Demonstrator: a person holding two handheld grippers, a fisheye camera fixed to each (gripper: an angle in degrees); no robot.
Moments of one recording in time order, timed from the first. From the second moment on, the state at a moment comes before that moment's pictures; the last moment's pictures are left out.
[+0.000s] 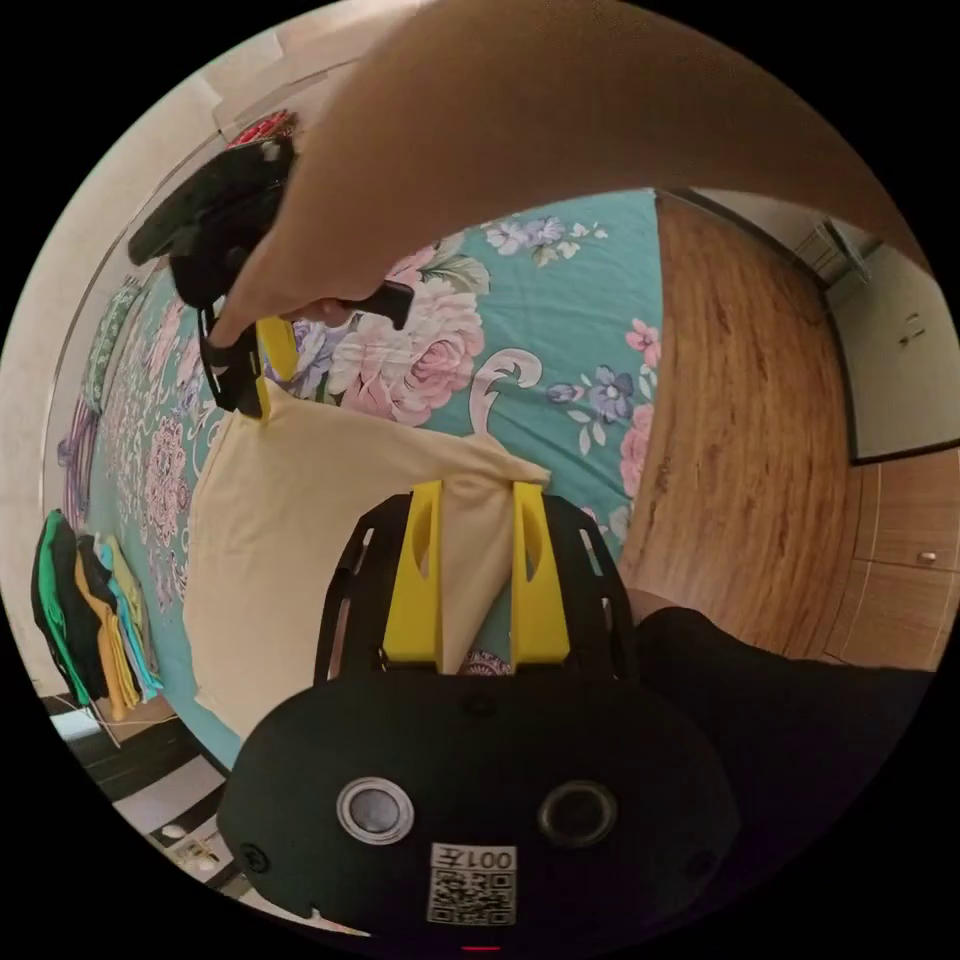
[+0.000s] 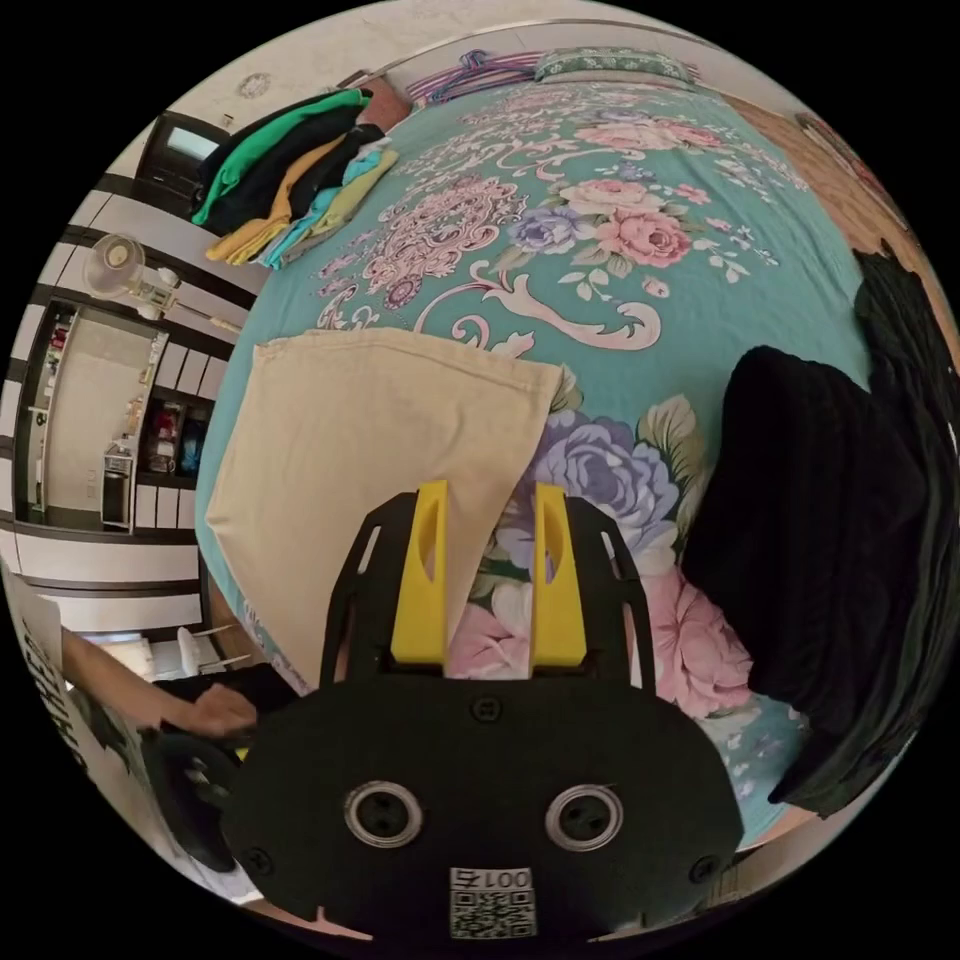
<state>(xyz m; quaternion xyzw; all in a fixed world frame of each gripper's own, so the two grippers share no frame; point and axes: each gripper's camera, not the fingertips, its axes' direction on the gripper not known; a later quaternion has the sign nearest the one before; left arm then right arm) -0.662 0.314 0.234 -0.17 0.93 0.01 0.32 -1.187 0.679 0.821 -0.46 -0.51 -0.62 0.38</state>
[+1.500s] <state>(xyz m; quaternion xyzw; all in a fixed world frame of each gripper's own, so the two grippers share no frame) -0.730 0.333 0.309 -0.26 0.92 -0.07 0.27 -1.238 0.567 0.788 -0.59 -0.59 -0.44 0.33</state>
